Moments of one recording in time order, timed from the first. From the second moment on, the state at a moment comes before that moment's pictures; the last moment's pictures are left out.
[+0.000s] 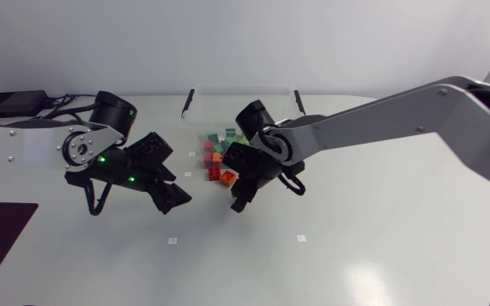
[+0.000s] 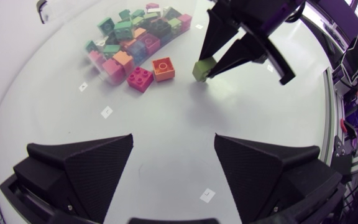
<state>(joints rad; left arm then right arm) -0.27 1.63 0.92 -0.35 0.36 0.55 0.63 2.03 1.30 -0.33 -0.14 -0.48</state>
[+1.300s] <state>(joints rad) -0.47 2.13 1.25 -0.16 0.24 0.35 0.45 1.63 1.31 -0.36 -0.27 -0.44</state>
